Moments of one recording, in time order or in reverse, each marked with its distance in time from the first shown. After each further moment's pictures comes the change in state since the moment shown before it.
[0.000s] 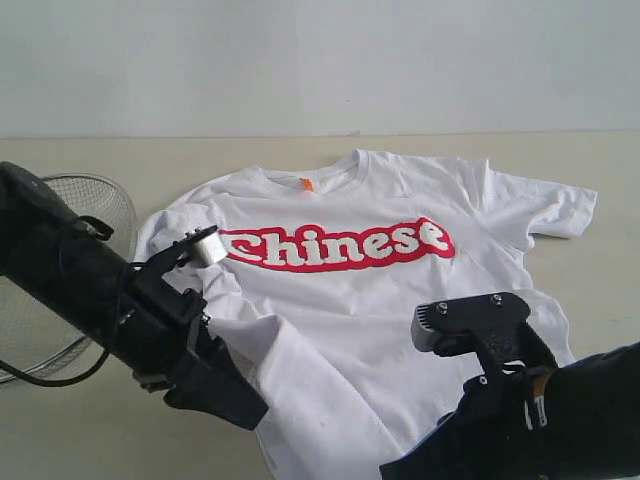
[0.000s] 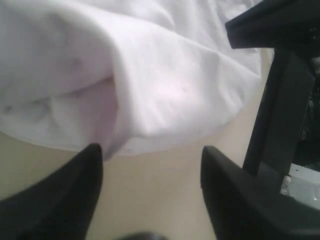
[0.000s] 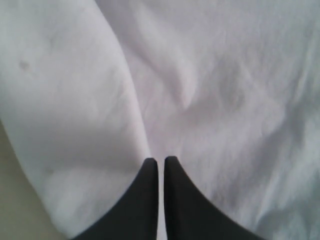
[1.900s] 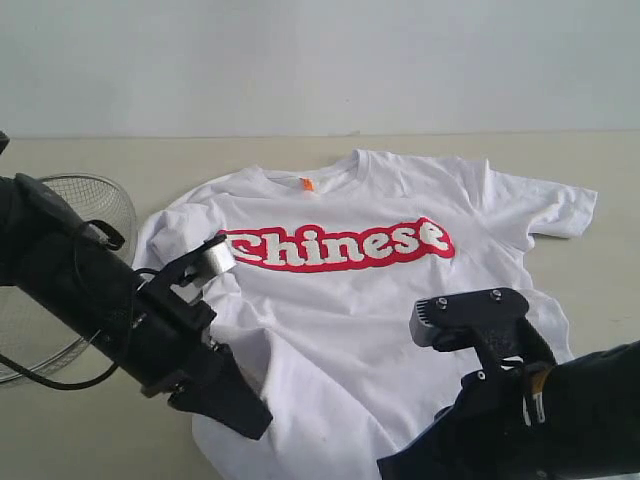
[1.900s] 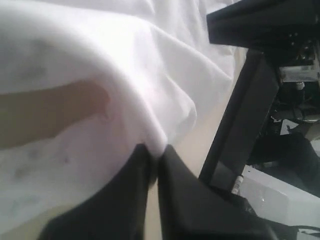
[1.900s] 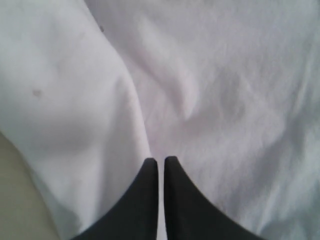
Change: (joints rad) left arm -0.017 0.036 0.000 -0.038 0.073 -0.123; right arm 0.000 0.000 0.000 0.002 -0.023 -0.003
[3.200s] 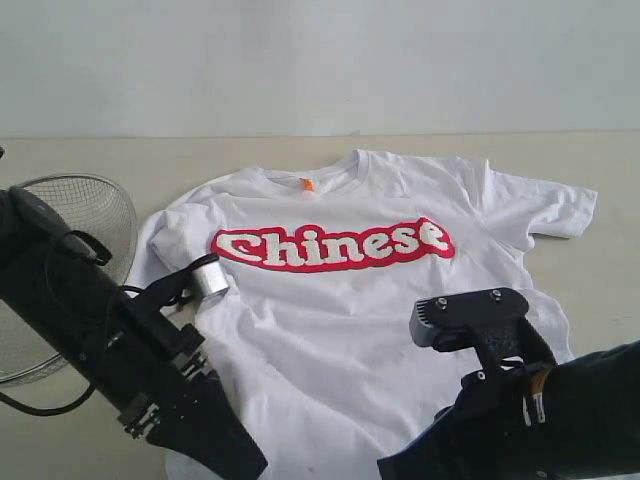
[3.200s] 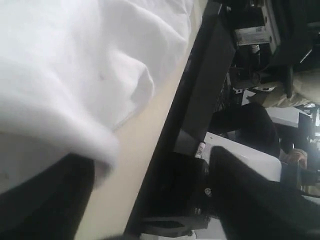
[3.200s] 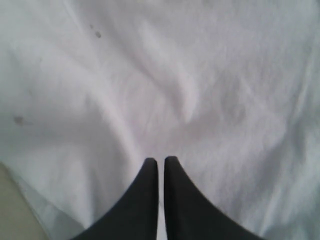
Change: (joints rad) left arm 0.009 -0.002 0.040 0.022 0.153 0.038; right arm 0.000 0.000 0.000 0.000 0.000 -0.004
